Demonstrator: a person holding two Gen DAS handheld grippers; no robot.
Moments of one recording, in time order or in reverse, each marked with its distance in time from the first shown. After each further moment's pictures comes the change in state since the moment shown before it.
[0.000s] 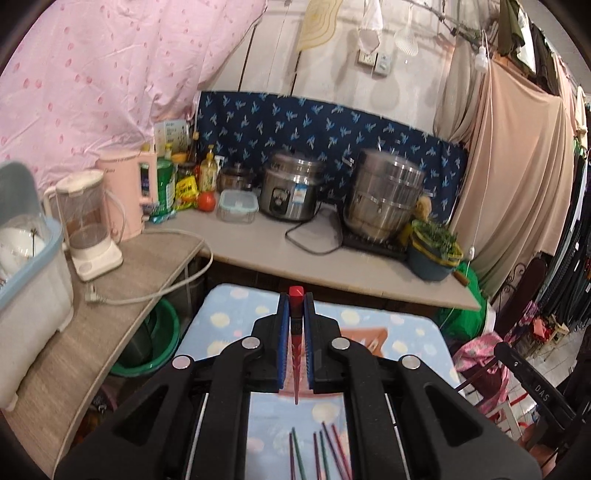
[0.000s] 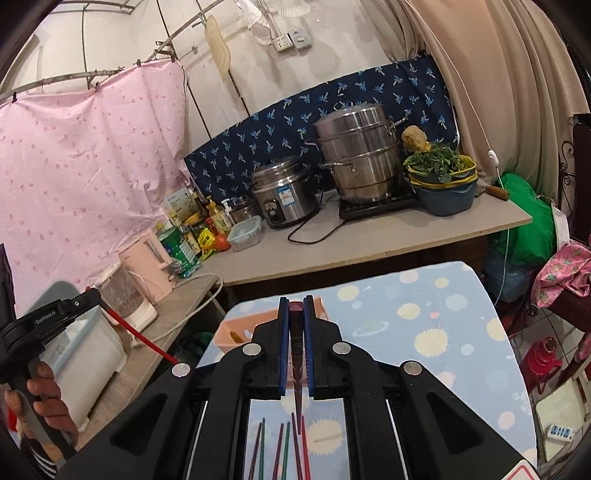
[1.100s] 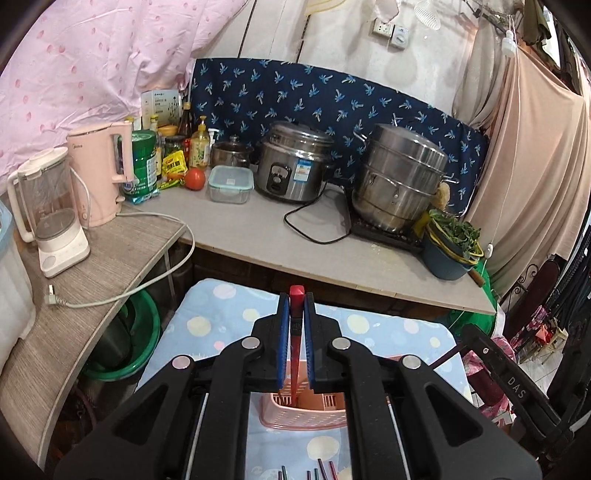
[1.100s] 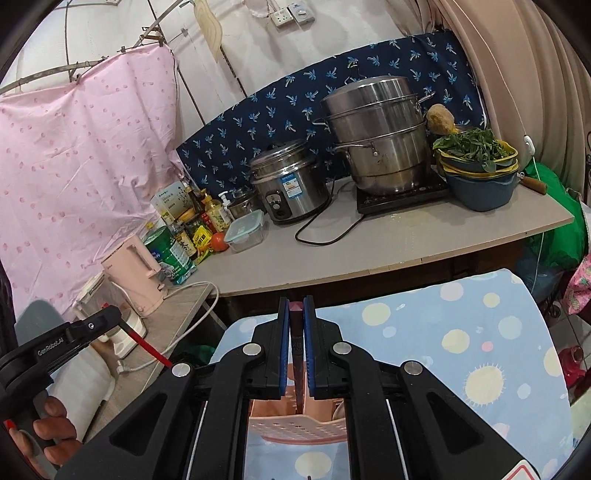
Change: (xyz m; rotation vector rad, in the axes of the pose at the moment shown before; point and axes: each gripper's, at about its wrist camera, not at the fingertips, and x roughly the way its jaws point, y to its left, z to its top) left arm 0.121 0.001 0.001 -0.041 0.118 0.010; right arm 0.136 0.010 0.015 0.010 0.081 0.004
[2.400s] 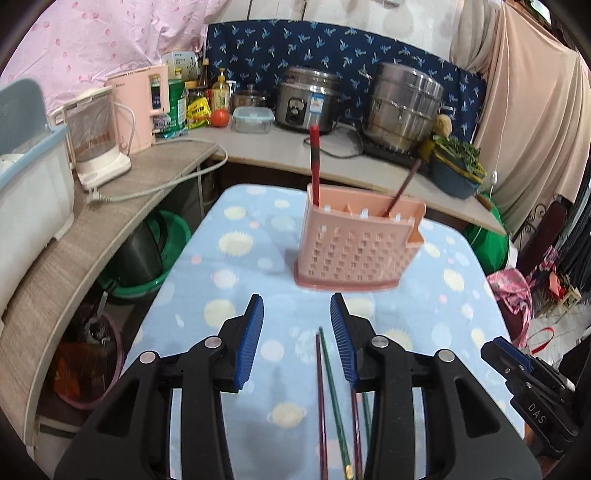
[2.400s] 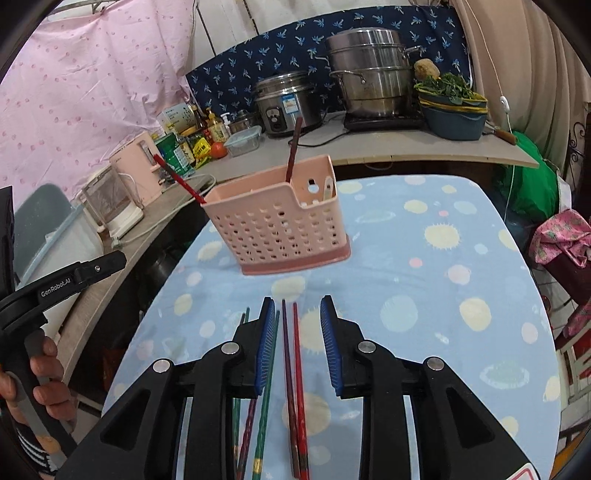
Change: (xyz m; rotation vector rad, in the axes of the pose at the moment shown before) left arm -0.080 0.026 -0.163 0.063 0.151 0.074; right arm -0.111 -0.006 -0.176 -0.113 0.235 -0.084
